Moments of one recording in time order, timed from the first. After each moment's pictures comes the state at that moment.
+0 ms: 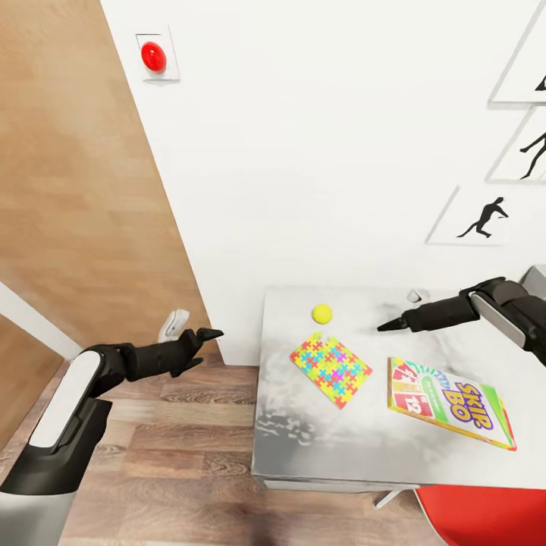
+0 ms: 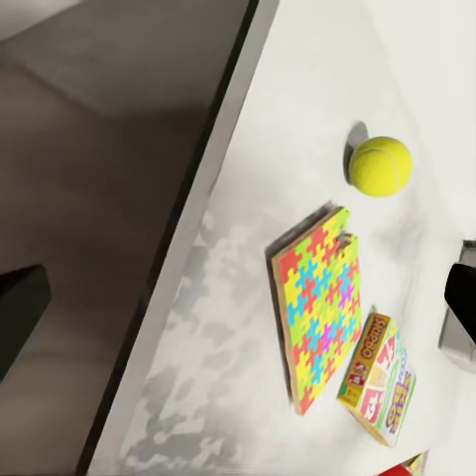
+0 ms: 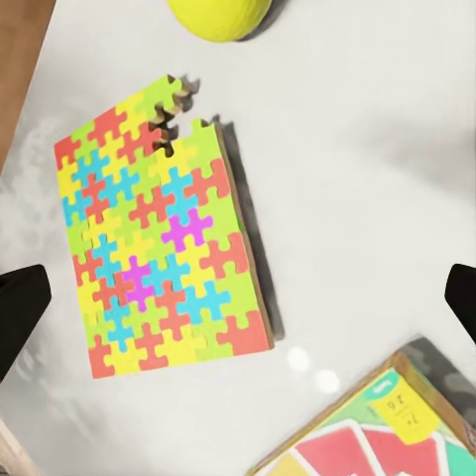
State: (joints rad) left arm -0.57 0.18 -0.08 -1.60 1.72 0.87 0.76; right arm -1.24 -0.67 0.82 -0.81 -0.68 0.87 0.91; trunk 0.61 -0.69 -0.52
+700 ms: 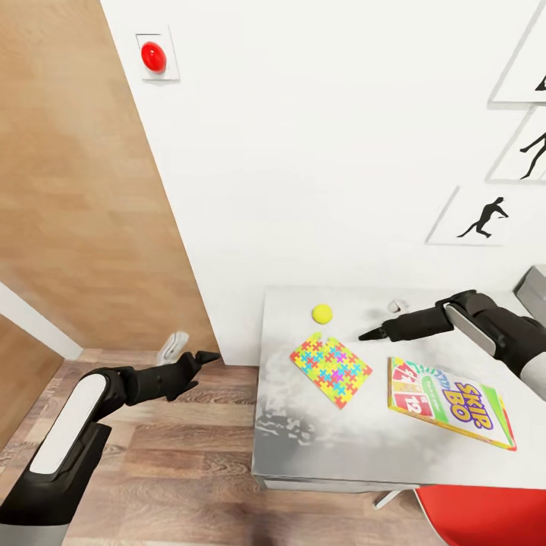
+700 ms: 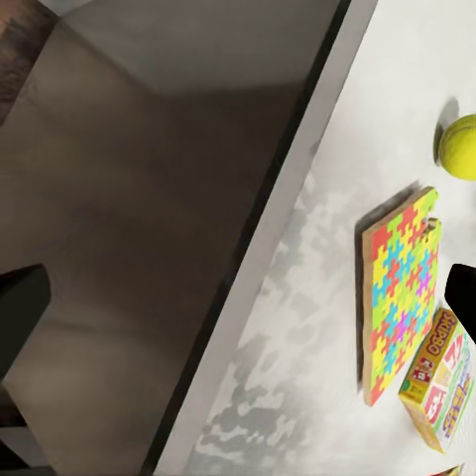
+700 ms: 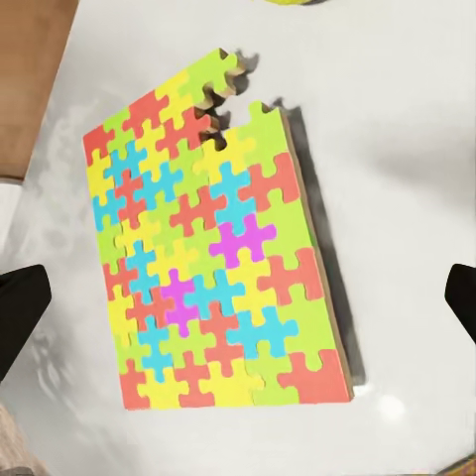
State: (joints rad) left arm -0.48 0.18 -0.08 -1.58 1.63 0.86 0.72; right arm -1.19 -0.57 0.82 -0.77 -0.69 0.84 0.89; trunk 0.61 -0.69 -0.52
